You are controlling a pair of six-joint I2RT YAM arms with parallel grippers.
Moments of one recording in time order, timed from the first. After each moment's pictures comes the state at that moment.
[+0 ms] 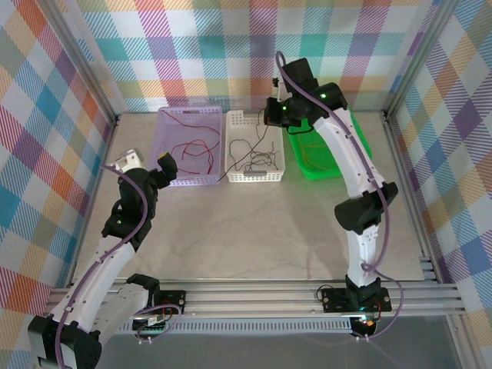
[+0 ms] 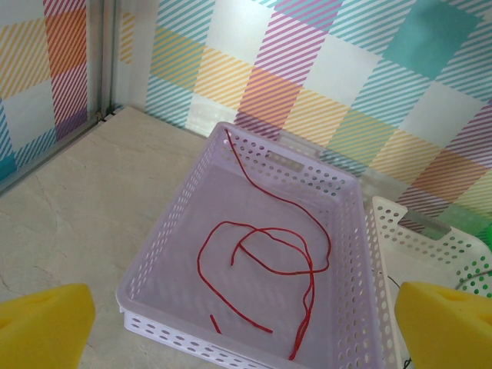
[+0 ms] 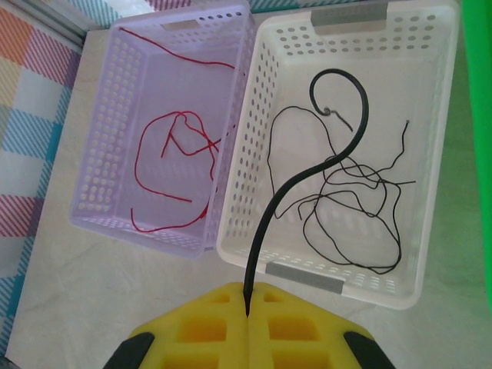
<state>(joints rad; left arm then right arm) -0.26 0.84 0.69 -0.11 -0.41 -0.45 0.49 2.08 2.52 -1.28 -0.16 0.43</state>
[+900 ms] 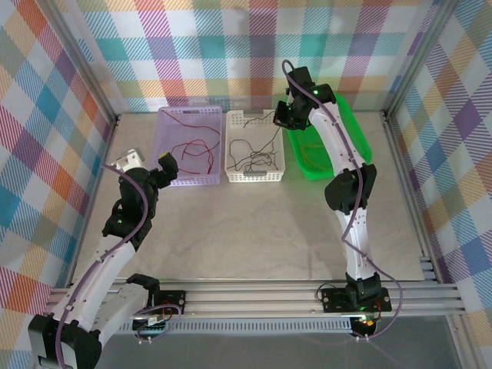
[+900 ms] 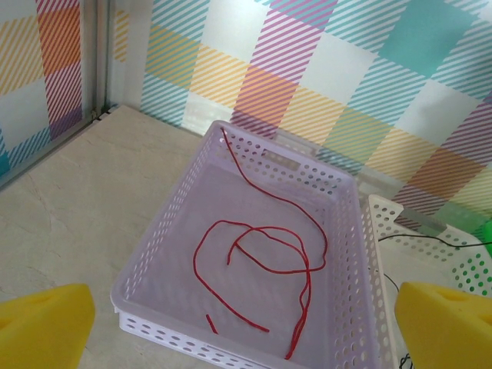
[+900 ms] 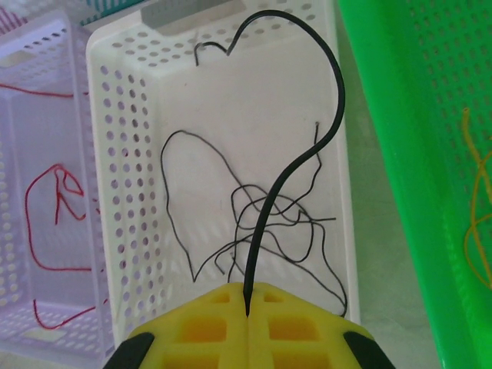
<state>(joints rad) -0.26 0.85 0.69 -0.10 -0.40 -0.45 0.35 2.38 2.64 -1.26 -0.15 0.53</state>
